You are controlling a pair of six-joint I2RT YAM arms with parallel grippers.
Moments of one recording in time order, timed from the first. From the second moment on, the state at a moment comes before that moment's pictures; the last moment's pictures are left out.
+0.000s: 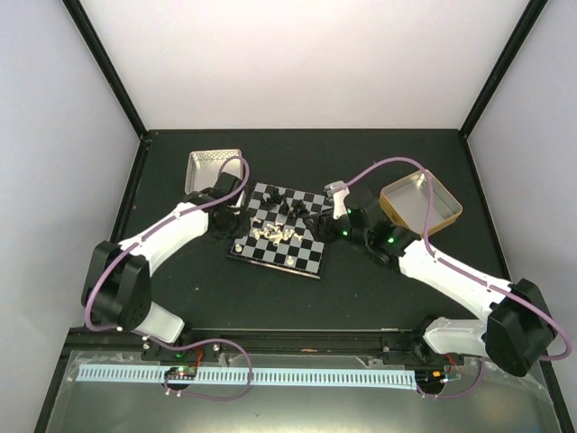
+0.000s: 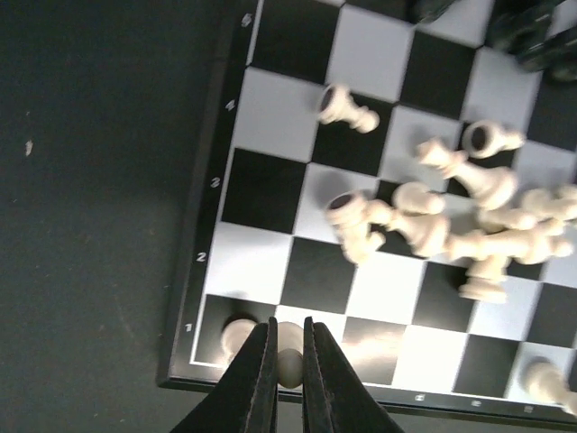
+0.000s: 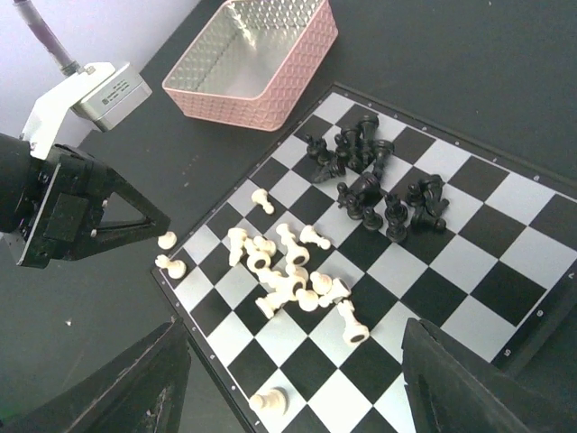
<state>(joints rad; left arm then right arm) -0.41 1.47 1.02 -0.72 0.03 -0.44 0.72 1.23 0.82 -0.11 -0.11 0.38</state>
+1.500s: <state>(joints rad) -0.40 1.68 1.08 -0.74 -0.01 -0.38 0.72 1.35 0.84 -0.15 -0.11 0.38</state>
